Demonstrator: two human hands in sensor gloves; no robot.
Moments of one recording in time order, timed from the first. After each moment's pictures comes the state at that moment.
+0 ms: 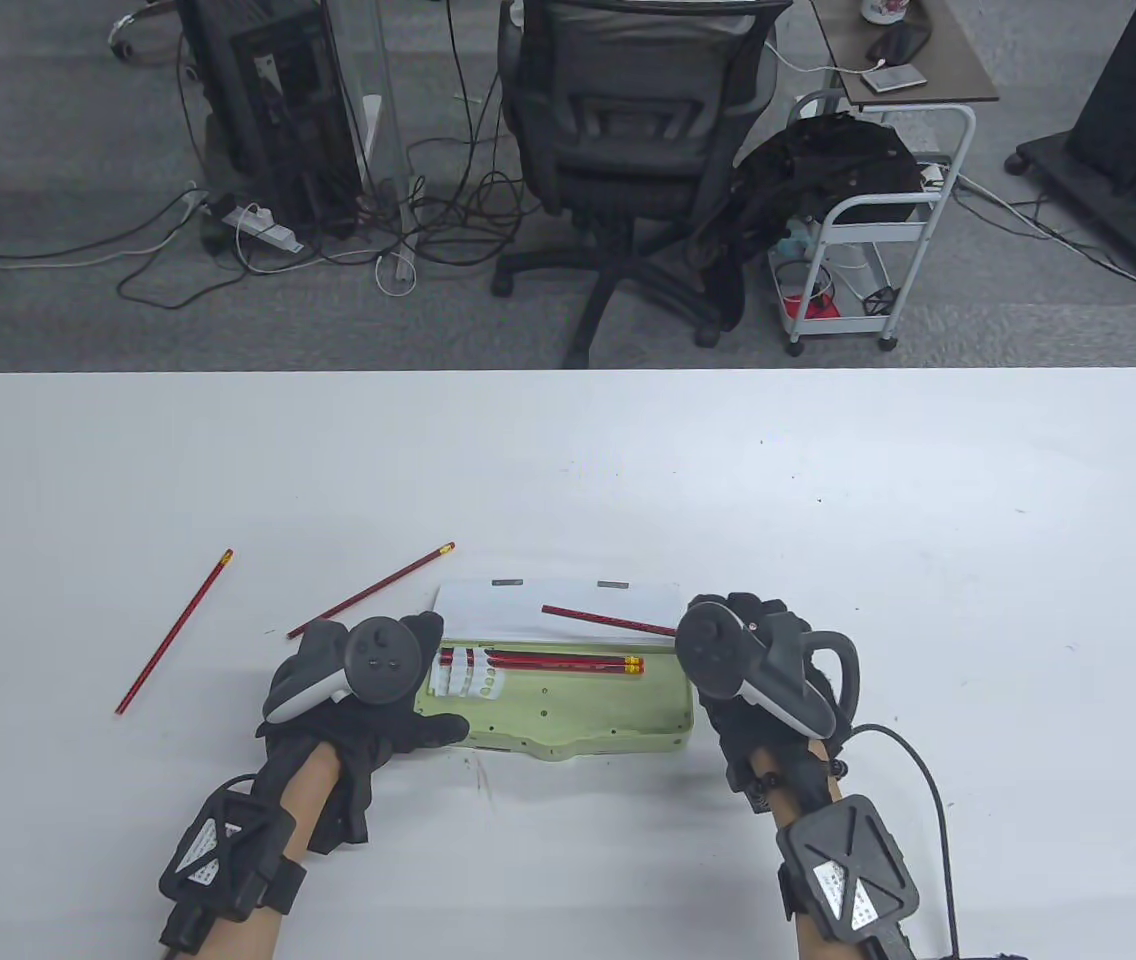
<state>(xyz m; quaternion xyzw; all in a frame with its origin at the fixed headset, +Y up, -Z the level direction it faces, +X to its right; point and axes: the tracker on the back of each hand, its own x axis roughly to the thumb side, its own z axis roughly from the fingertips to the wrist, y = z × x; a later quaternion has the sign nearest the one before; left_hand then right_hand) -0.219 -0.747 -0.333 -0.22 -0.18 0.12 0.95 0.107 -0.666 -0.308 0.08 -0.03 0.99 0.05</state>
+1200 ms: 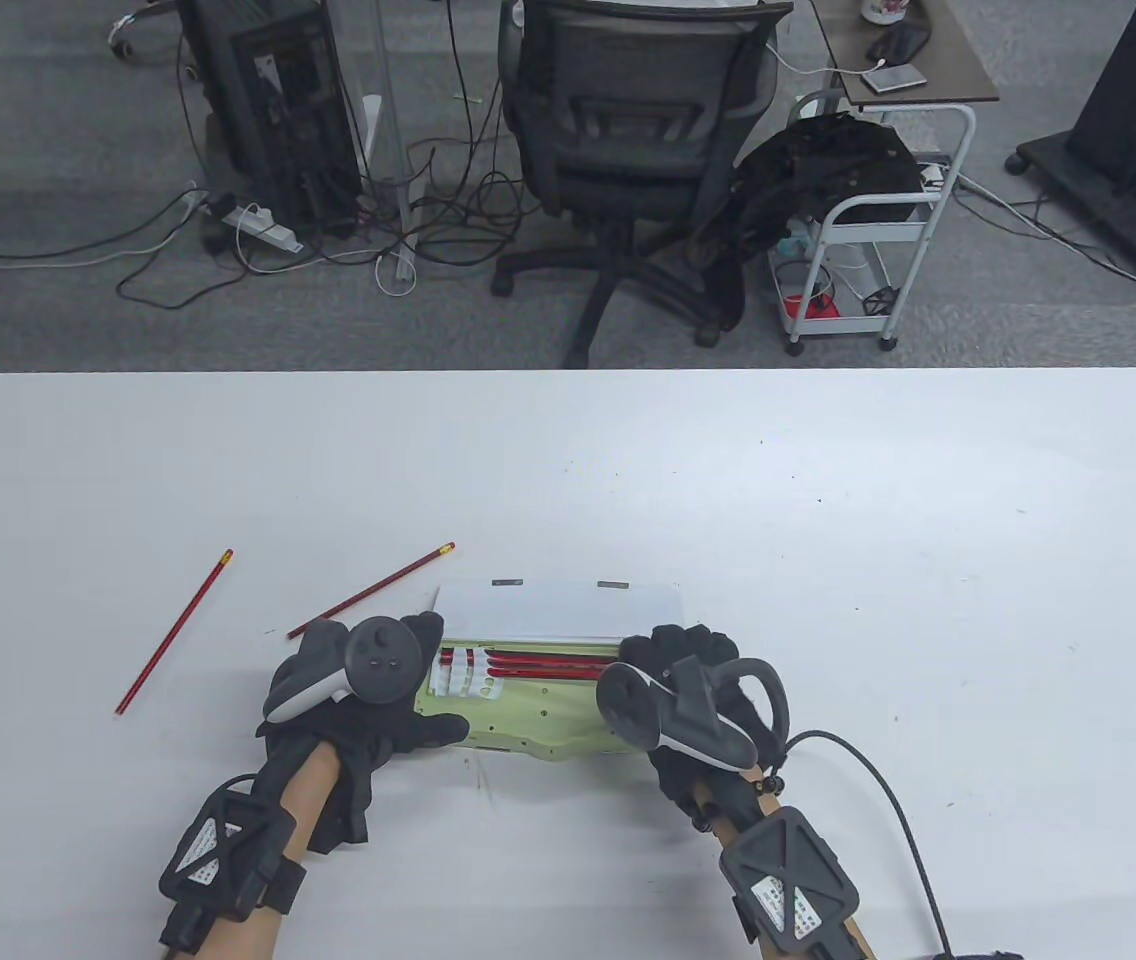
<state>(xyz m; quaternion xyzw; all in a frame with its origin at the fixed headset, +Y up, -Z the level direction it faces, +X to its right) -0.219 -0.747 -0.333 -0.22 -0.18 0.12 0.95 0.058 -0.711 -0.300 0.16 -0.04 0.99 0.00</state>
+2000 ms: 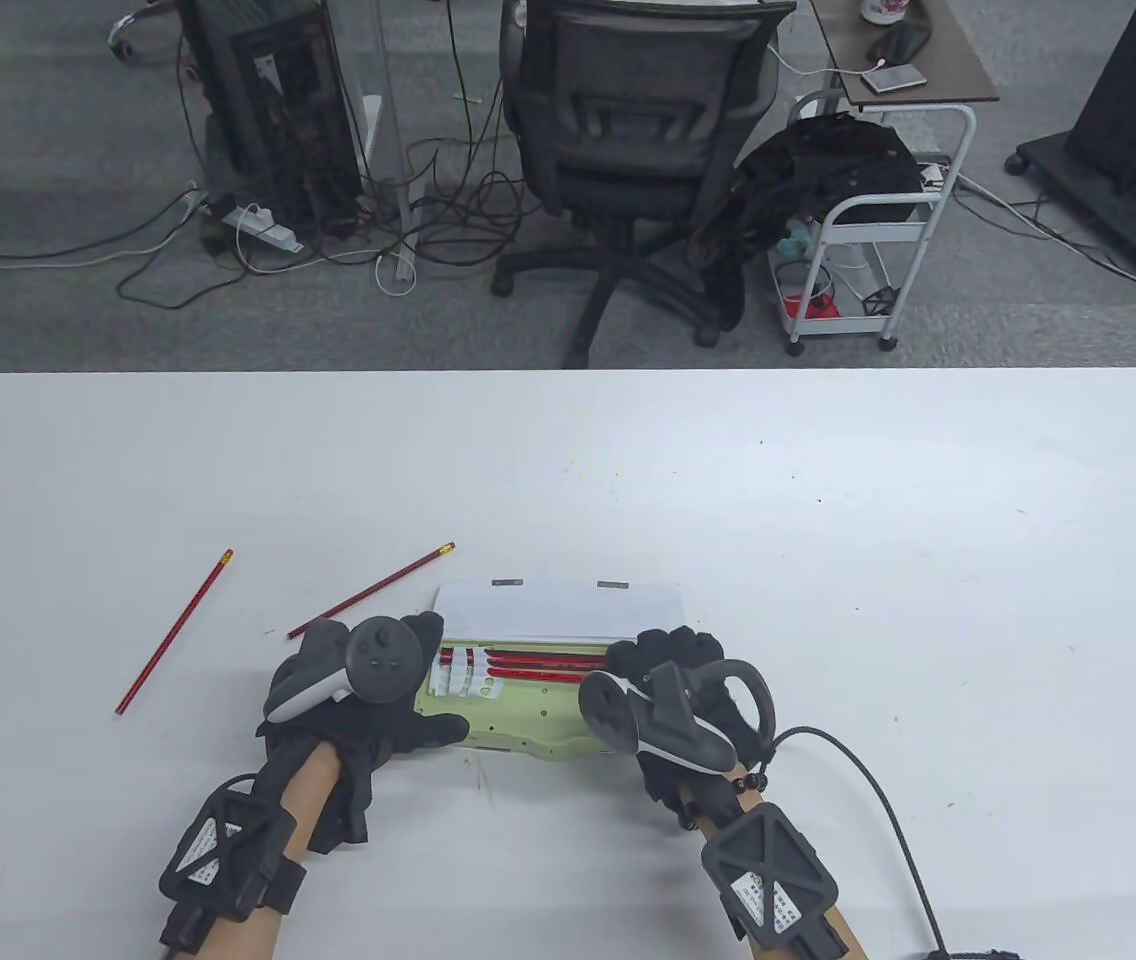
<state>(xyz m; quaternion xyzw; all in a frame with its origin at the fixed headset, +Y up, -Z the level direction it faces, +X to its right) -0.219 -0.747 -0.333 -0.22 -0.18 0.12 0.95 0.049 -0.717 -0.302 0.17 -0.05 0.98 -0.03</state>
